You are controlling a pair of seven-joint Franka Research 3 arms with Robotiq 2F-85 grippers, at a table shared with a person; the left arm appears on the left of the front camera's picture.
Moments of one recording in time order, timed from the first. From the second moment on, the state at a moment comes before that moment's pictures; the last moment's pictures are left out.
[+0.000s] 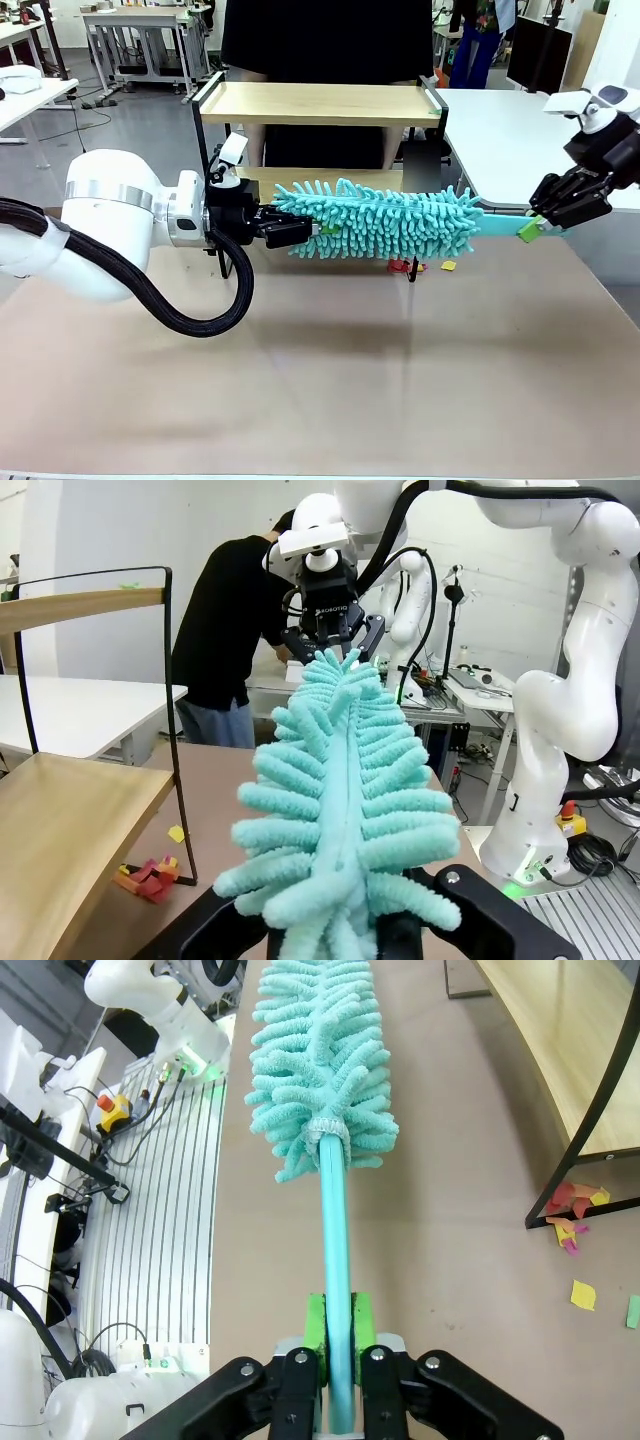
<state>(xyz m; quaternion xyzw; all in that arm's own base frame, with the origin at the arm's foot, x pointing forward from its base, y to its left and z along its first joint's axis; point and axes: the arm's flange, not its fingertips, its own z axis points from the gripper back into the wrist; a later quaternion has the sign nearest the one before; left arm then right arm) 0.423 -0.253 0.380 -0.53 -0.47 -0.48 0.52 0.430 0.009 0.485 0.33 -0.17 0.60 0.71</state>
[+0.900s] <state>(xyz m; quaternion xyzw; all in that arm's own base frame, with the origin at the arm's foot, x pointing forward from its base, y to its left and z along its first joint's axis) 0.423 -0.254 0.379 -0.53 -0.47 -0.48 0.52 0.403 -0.025 0.564 0.36 -0.27 0.57 0.69</state>
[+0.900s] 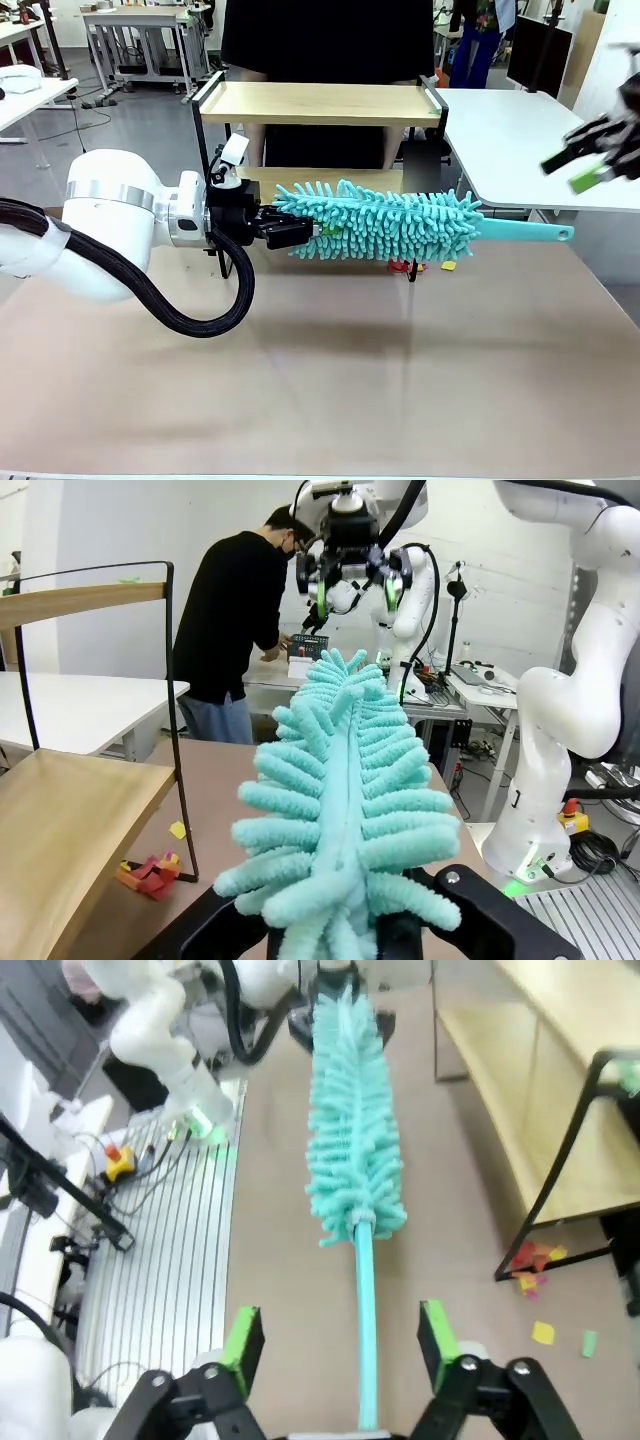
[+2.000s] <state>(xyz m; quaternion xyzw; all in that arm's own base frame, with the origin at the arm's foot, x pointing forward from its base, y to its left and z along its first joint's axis) 0.427 -0.228 0.414 -0.51 -0.50 -0.47 0.52 0.370 -0.118 0.614 0.38 -0.39 0.49 0.68</state>
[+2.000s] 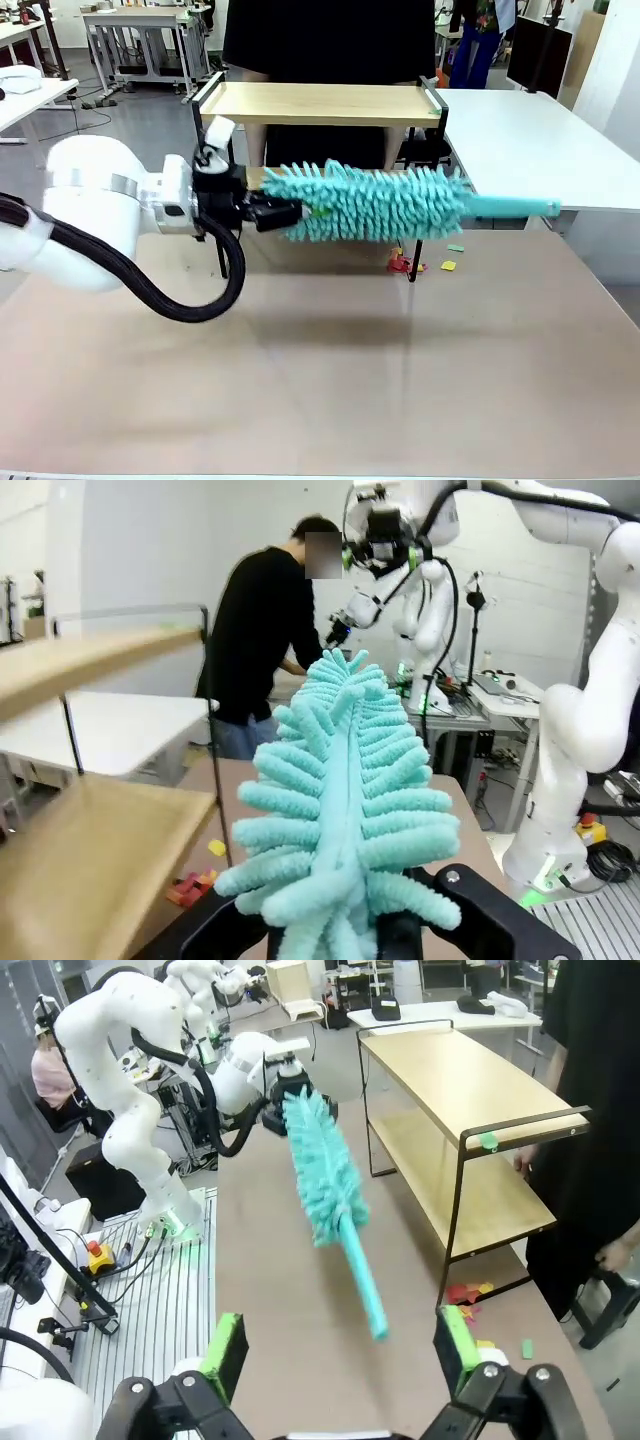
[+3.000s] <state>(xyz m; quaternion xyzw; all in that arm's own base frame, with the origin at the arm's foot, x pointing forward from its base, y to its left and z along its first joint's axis) 0.397 -0.020 0.573 -0.34 -0.71 -0.27 0.55 0.370 -0.121 0.614 0.38 -0.39 0.49 0.68</state>
